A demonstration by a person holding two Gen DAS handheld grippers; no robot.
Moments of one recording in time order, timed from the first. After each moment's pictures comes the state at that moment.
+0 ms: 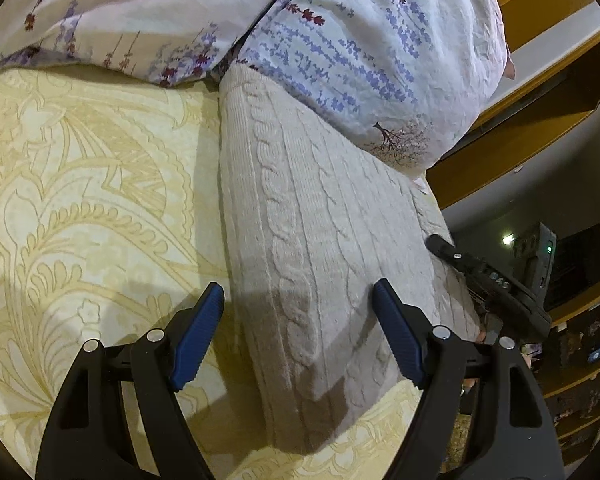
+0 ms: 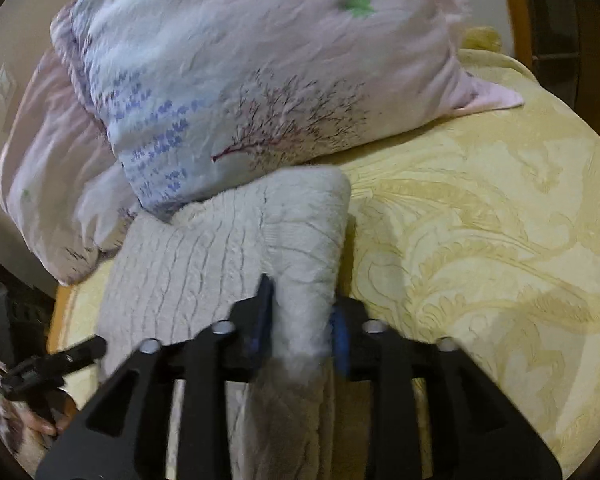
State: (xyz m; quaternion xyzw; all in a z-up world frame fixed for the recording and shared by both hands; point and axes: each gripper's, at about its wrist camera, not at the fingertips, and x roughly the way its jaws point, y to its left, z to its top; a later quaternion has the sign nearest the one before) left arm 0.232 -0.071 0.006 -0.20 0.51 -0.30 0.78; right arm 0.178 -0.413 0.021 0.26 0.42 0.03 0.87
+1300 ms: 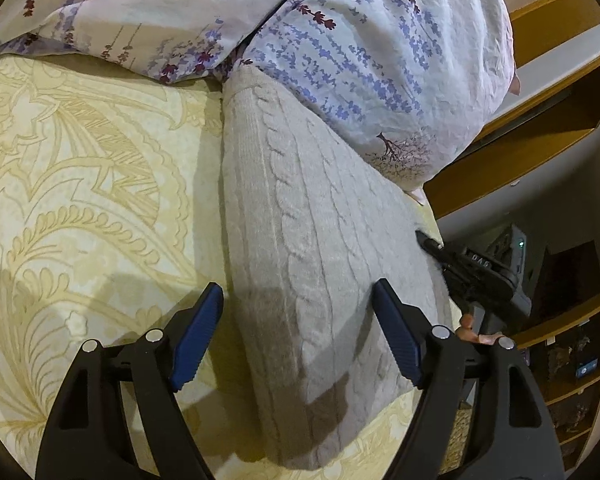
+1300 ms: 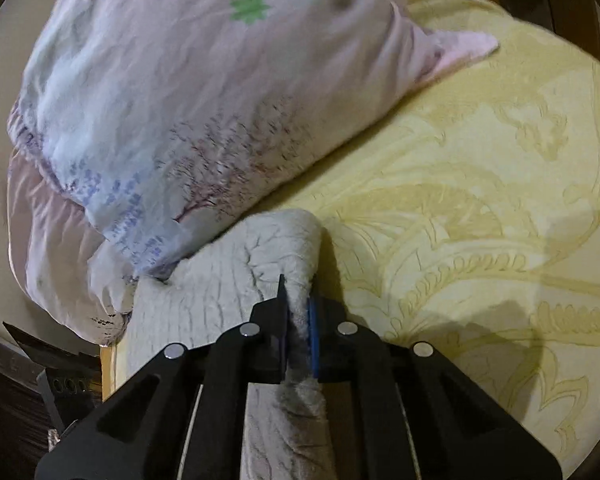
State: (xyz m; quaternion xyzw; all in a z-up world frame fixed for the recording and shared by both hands) left arm 0.250 -0.077 0.003 -0.23 0.51 -0.30 0.77; right arm 0.215 -0.455 -0.008 0.38 0.42 0.02 0.82
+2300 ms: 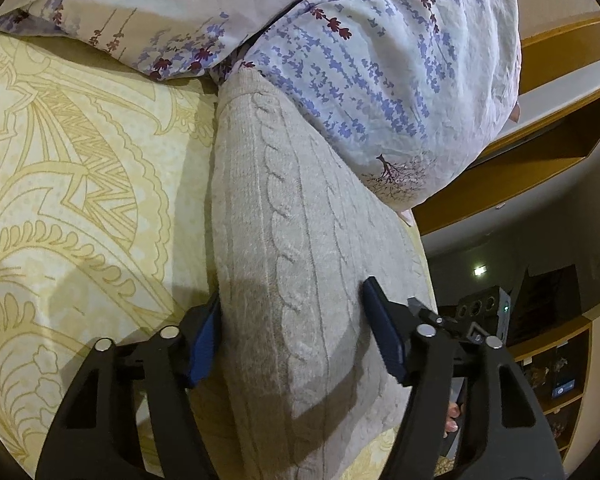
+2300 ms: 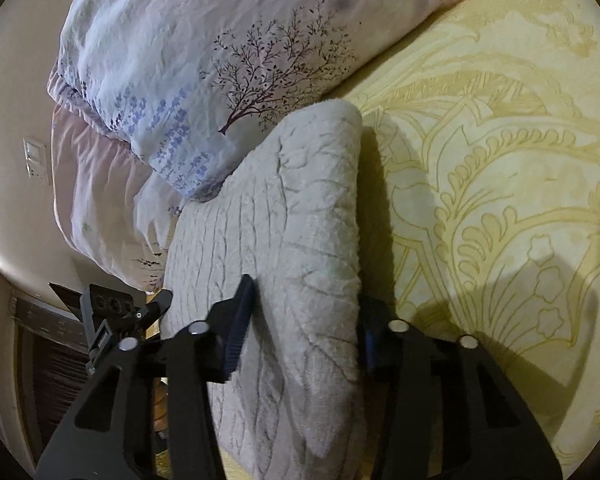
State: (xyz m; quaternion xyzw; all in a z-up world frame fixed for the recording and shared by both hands) left arm 0.267 -0.078 0.000 -0.28 0.50 -0.31 0.76; right arm 0.185 -0.431 -0.027 0.41 0.45 0.14 0.78
